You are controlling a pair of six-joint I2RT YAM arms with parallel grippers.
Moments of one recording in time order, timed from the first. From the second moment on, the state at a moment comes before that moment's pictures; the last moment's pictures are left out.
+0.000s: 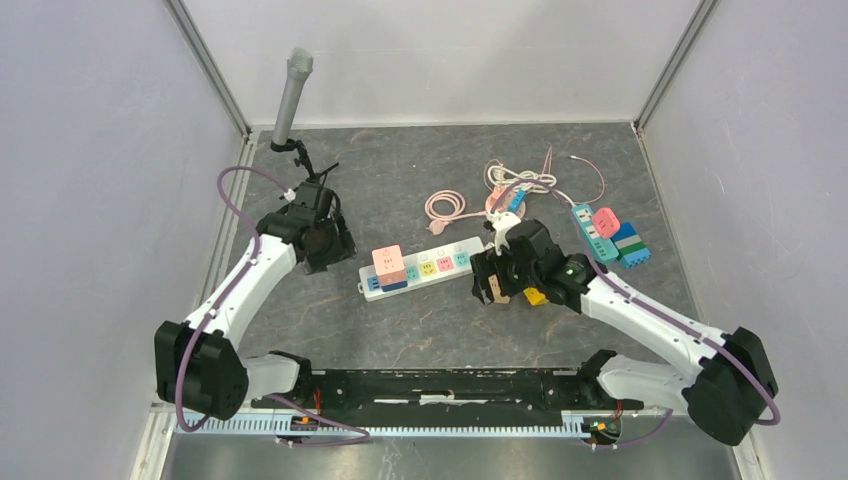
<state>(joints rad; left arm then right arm) -0.27 1.25 0.97 -0.84 -0.09 -0.61 0.71 1.13 0.74 -0.47 -0.05 0.26</state>
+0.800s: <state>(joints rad) -0.28 1.14 1.10 -0.88 0.15 -0.65 0.89 1.38 0.83 -0.02 -0.13 0.49</state>
